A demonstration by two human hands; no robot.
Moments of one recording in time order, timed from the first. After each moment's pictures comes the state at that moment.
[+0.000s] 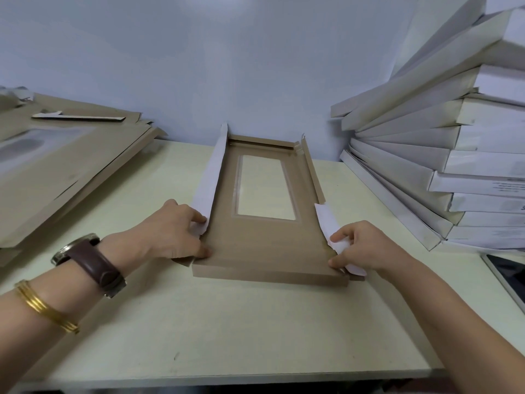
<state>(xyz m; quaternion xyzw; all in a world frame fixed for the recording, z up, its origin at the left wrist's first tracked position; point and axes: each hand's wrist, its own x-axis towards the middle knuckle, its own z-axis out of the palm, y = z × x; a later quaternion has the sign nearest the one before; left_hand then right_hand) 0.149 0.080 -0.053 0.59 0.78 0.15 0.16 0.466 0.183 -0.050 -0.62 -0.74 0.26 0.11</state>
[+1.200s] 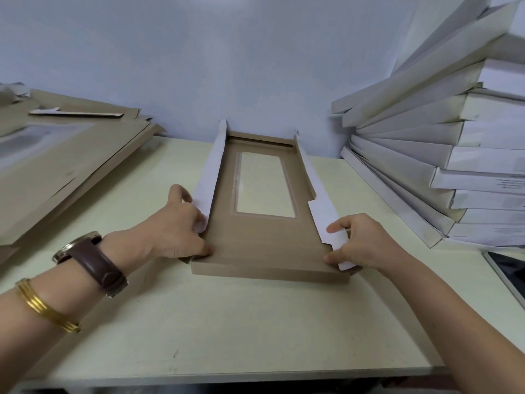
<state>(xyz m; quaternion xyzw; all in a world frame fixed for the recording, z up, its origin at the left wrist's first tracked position) 0.154 0.081 -0.054 0.62 0.76 0.12 0.14 0.459 0.178 -0.047 -0.59 -0.75 0.27 0.15</state>
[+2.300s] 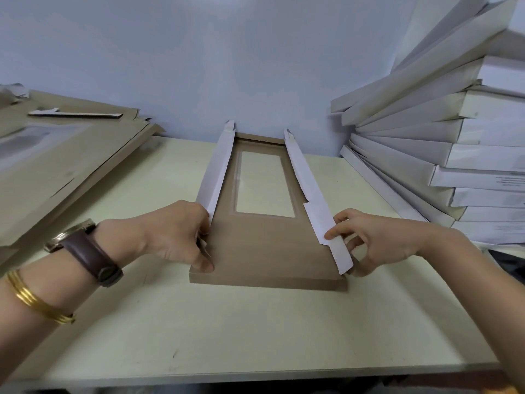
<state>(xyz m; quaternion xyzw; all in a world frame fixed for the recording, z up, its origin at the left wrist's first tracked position) 0.159 0.077 -0.038 0.73 0.67 0.04 0.13 0.480 0.187 -0.009 -0.43 -0.86 0.24 -0.10</state>
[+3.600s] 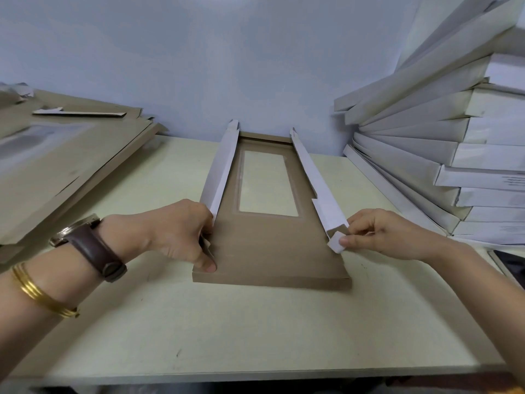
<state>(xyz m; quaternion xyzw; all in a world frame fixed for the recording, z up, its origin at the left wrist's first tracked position) 0.160 0.076 -0.032 0.73 0.67 0.01 0.15 0.497 0.201 -0.030 -0.40 -0.87 0.26 0.09</state>
